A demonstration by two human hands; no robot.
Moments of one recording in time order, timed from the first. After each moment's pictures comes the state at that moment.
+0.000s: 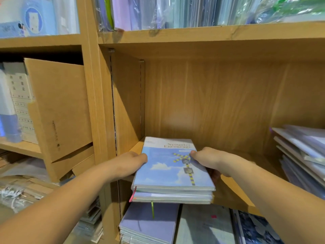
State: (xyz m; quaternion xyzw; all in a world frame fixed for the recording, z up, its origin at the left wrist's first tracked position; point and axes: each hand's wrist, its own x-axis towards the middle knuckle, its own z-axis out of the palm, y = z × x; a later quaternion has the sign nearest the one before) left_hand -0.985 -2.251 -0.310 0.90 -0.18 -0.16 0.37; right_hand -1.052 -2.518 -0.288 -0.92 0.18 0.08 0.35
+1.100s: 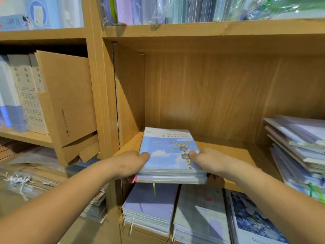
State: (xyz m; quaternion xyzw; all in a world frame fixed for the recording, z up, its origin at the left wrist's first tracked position) left_hand -1.031 -2.242 -0.316 0.92 -0.16 -0.16 0.31; right_hand -1.110 -2.502 -0.304 -0.95 0.15 0.03 0.29
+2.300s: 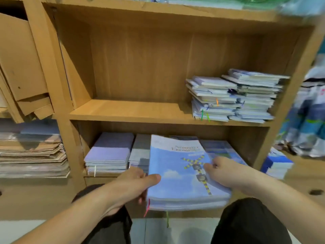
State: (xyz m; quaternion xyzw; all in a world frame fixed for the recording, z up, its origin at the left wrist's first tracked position) left_hand -1.303 -2.273 -0.429 0.75 -0.27 -0.32 0.52; right_hand -1.444 -2.531 -0.392 -0.91 0.32 0.03 0.26
